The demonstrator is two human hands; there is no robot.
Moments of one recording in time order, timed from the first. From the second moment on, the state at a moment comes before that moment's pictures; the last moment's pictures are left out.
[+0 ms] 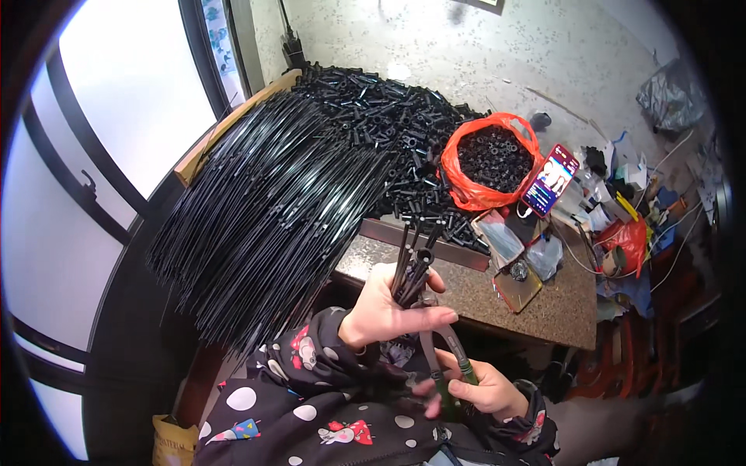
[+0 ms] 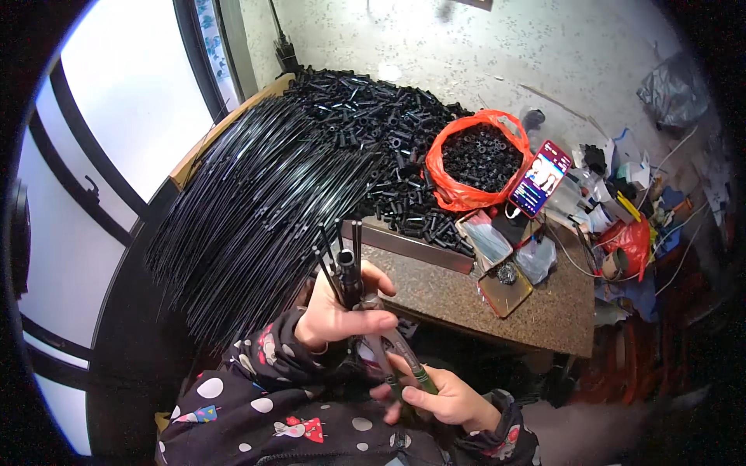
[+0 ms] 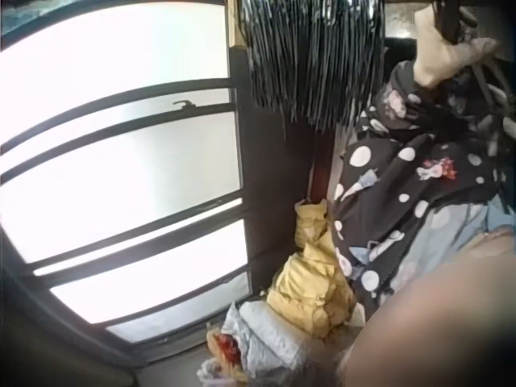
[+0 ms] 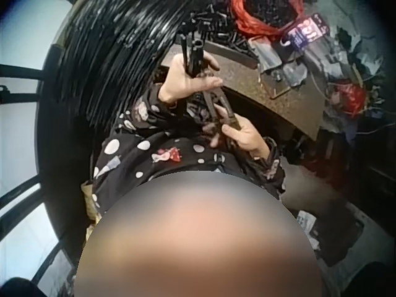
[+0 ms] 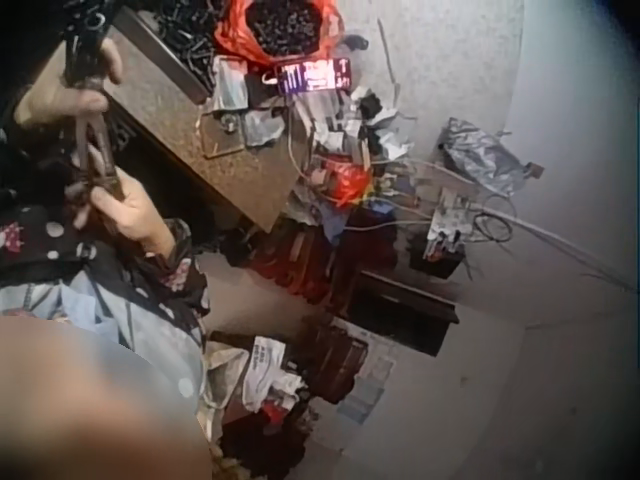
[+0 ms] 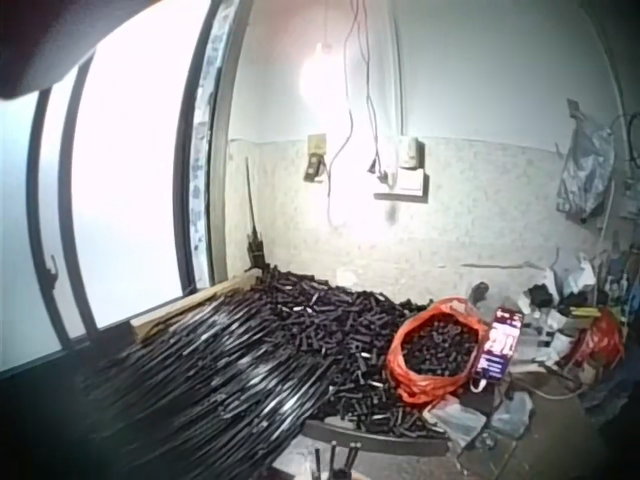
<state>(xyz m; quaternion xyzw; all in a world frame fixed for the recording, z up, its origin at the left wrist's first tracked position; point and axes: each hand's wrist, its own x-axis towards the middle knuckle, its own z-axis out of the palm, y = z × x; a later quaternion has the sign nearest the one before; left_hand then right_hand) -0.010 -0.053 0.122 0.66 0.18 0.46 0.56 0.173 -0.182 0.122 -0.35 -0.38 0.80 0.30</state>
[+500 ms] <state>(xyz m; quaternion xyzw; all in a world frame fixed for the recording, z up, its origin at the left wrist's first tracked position) 0.003 -0.049 0.114 0.66 0.18 0.49 0.54 0.161 -0.189 0.134 -0.57 -0.56 0.51 0.31</state>
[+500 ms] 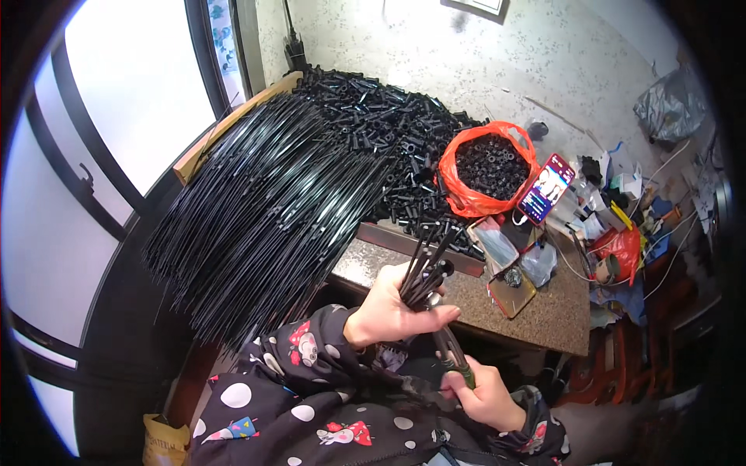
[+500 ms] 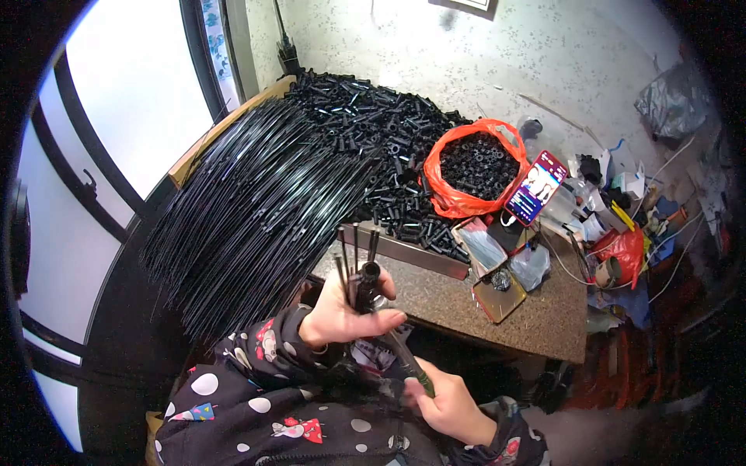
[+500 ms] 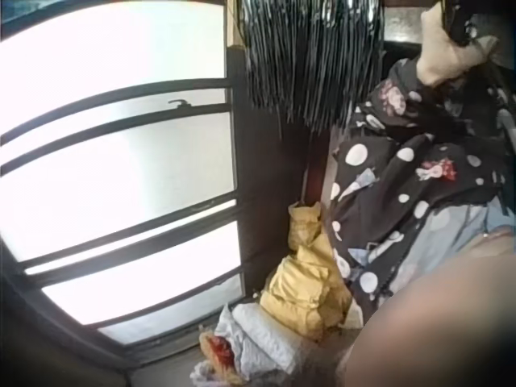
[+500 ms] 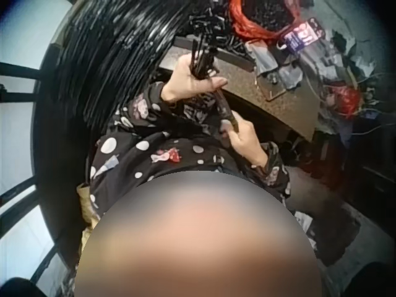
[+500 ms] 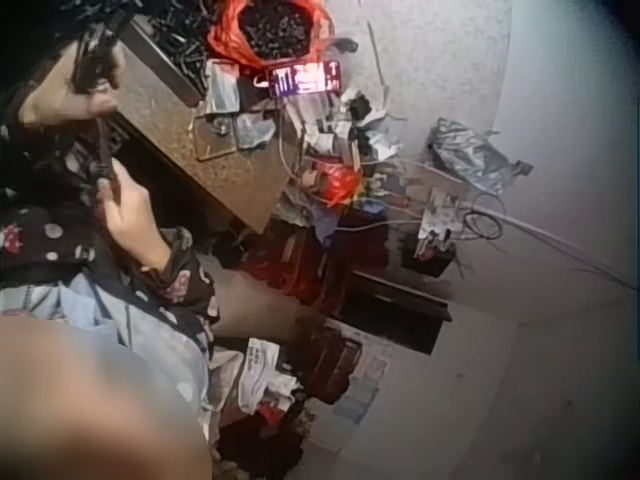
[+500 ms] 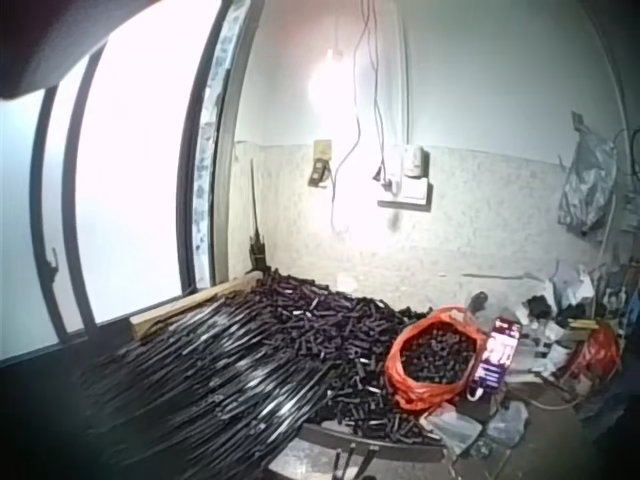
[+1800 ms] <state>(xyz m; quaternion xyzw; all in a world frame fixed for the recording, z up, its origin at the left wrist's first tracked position) 0.014 -0.101 0.140 0.73 0.20 0.58 0.29 0.247 -0.130 -0.005 -0.66 -0.68 0.07 0.31</state>
